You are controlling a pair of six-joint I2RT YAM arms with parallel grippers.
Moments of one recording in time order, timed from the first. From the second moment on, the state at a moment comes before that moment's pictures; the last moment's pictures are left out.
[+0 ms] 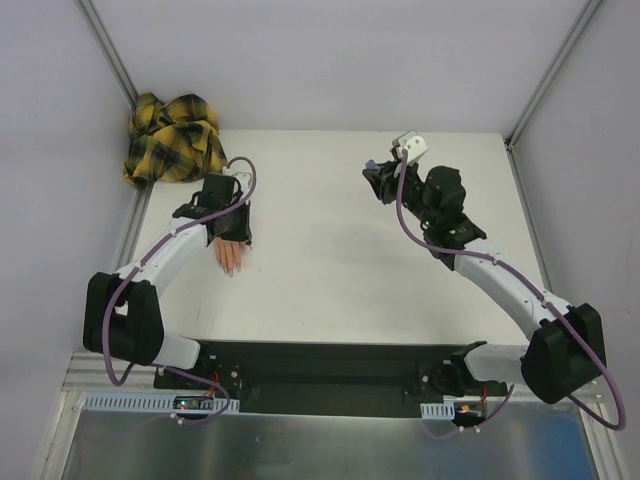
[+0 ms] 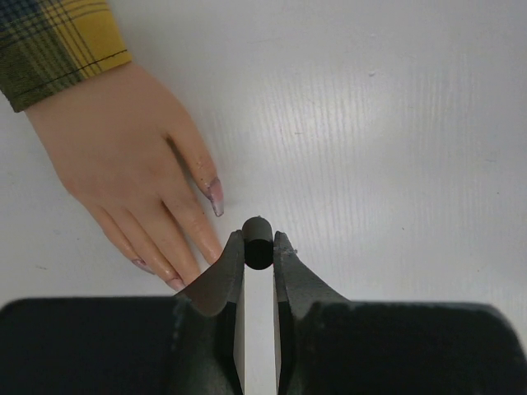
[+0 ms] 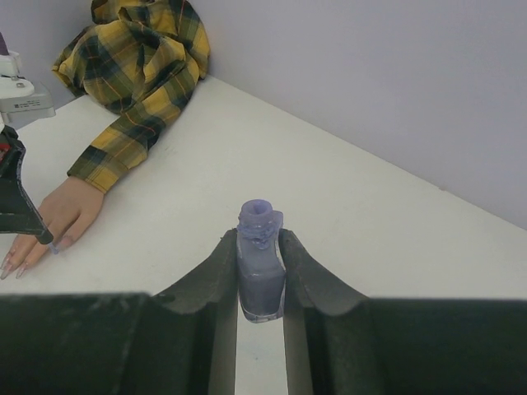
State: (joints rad) left arm -0.24 1.40 0.97 -0.50 0.12 -0.13; right arm 0.50 1.27 0.96 0.29 -0.18 -0.04
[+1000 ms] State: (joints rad) left arm -0.17 1.50 1.01 -0.49 0.07 -0.12; right arm 0.50 1.25 0.95 0.29 -0.18 -0.05
